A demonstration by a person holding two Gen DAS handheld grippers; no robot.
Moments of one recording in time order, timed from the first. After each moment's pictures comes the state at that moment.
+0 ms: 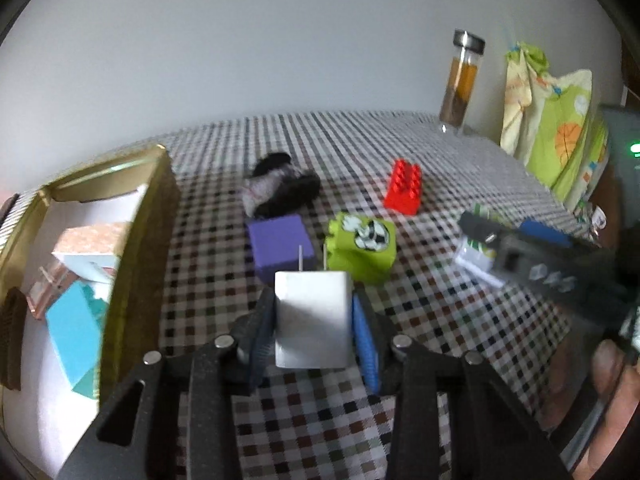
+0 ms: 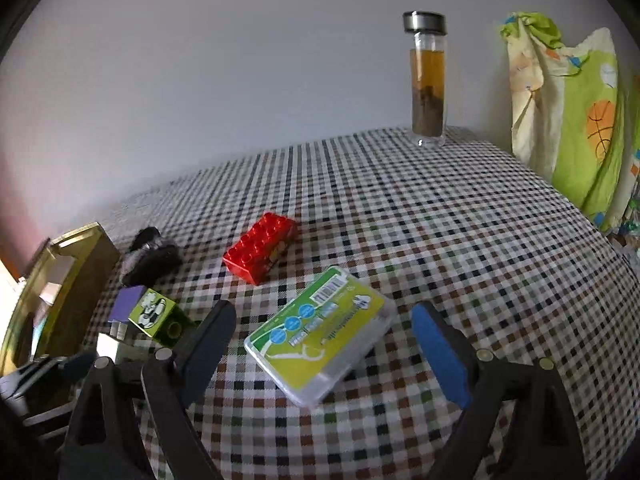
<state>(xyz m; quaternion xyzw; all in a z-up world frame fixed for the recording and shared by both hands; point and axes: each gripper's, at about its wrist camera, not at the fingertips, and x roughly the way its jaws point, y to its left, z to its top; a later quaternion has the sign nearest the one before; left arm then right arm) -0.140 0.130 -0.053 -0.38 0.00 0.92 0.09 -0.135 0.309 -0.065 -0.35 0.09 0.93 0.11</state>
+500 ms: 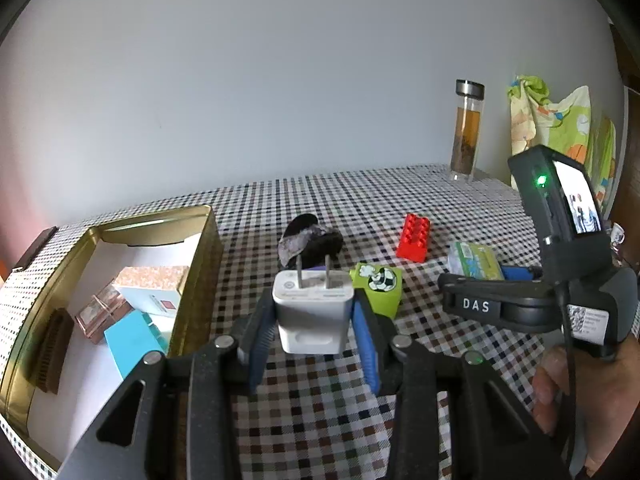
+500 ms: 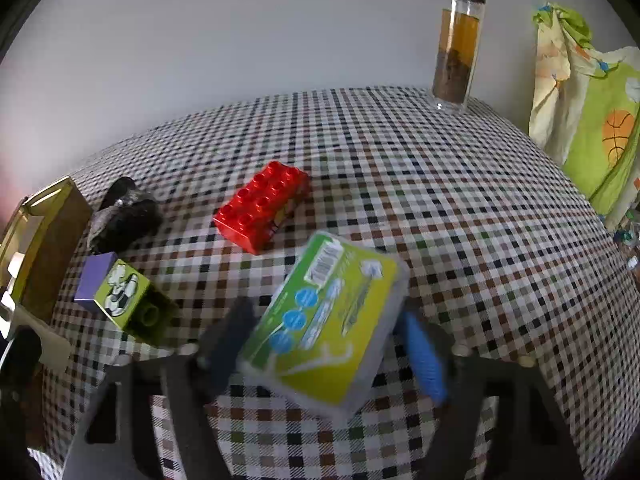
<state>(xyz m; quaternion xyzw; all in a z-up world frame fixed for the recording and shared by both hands) -0.116 0.122 -0.032 -0.28 0.02 0.96 0.05 -0.160 0.300 -0.084 -0.42 0.07 0.90 0.11</state>
